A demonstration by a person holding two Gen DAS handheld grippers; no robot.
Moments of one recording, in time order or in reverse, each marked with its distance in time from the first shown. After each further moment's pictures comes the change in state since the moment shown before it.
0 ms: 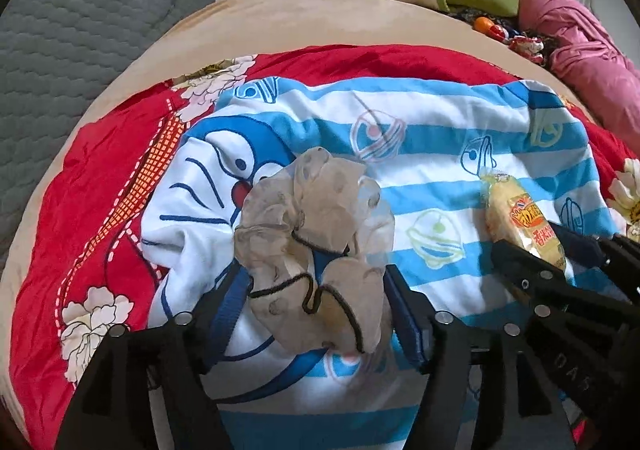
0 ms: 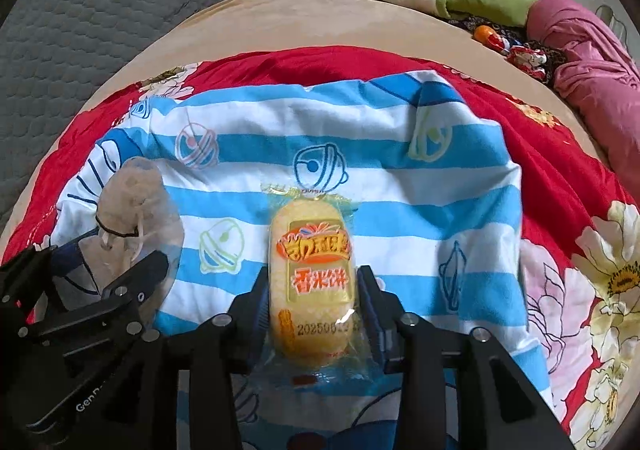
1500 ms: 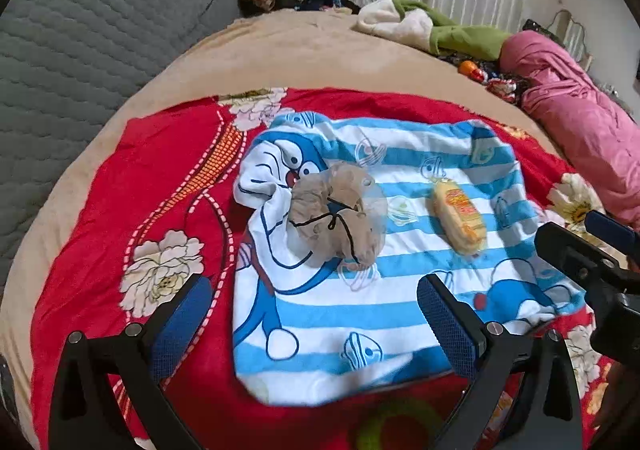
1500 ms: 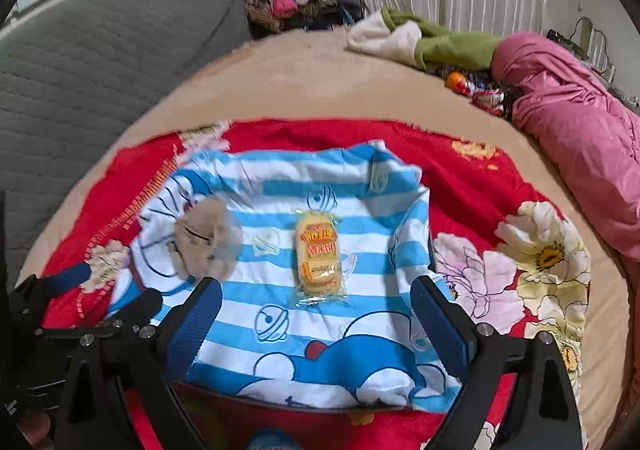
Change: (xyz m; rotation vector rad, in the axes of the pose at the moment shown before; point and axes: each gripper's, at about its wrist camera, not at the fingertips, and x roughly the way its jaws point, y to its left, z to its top) left arm -0.116 0.029 -0.046 -0.084 -0.103 -0.049; right arm -0.134 0.002 -0.033 0.020 -0.185 0.021
